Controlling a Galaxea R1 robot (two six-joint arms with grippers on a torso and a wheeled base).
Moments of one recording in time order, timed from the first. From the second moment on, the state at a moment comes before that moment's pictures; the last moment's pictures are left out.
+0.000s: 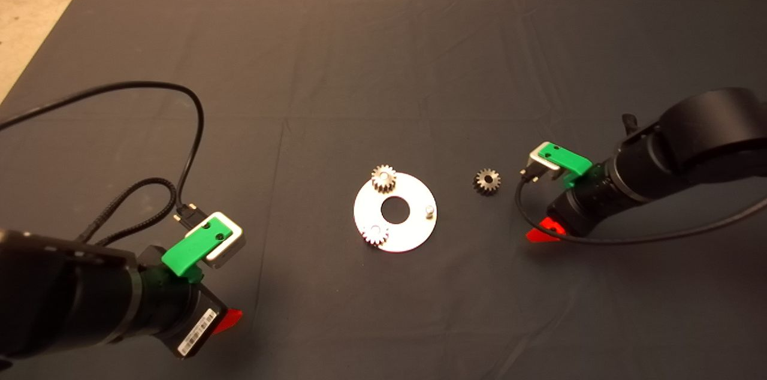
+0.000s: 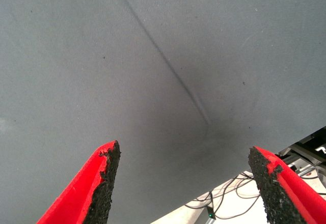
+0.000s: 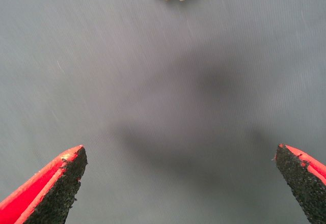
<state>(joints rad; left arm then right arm) -0.27 2.04 -0.32 0.59 1.53 -1.12 0.30 2.25 -0.78 -0.39 -1.41 0.88</state>
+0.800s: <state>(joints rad) -0.27 2.03 -0.32 0.59 1.53 -1.11 0.29 2.41 -0.99 -0.39 -1.35 0.80</state>
